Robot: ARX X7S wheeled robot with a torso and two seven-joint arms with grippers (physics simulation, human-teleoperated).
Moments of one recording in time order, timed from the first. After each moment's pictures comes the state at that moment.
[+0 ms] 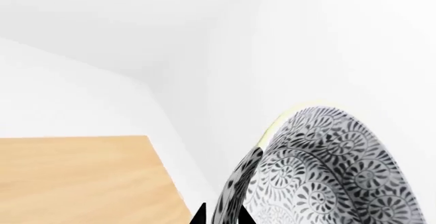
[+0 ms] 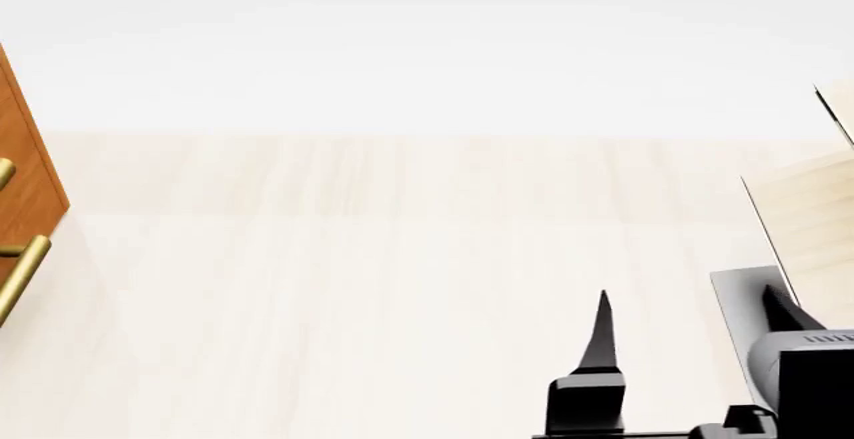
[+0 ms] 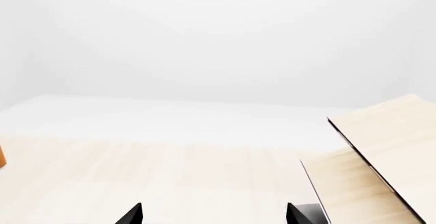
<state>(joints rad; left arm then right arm) -1.67 -0.80 0.09 -0.57 -1.35 -0.68 -0.88 0.33 0.87 0.06 -0.92 1.45 0.83 0.92</state>
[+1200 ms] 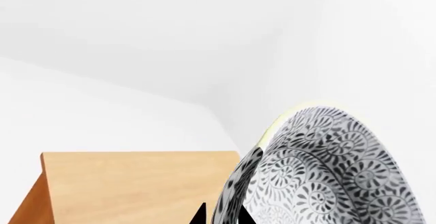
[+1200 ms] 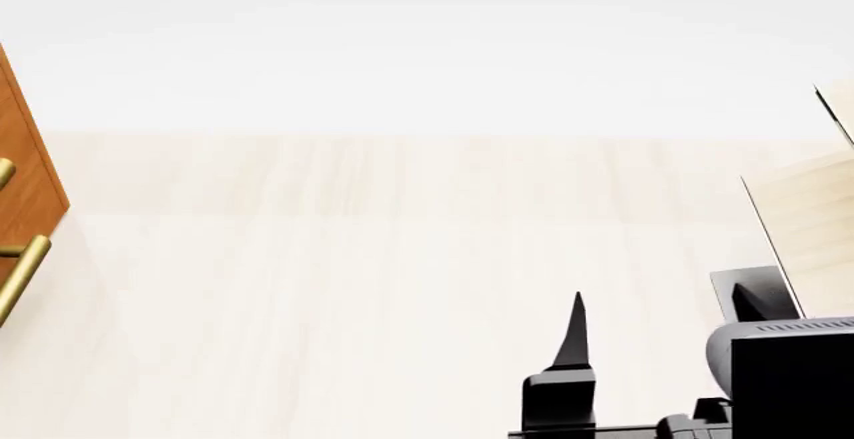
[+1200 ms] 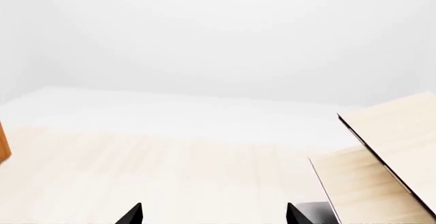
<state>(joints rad) -1.34 -0.90 0.07 -0.49 -1.24 -0.54 -0.83 0.38 0.83 -0.02 -0.89 1.41 0.85 0.92</state>
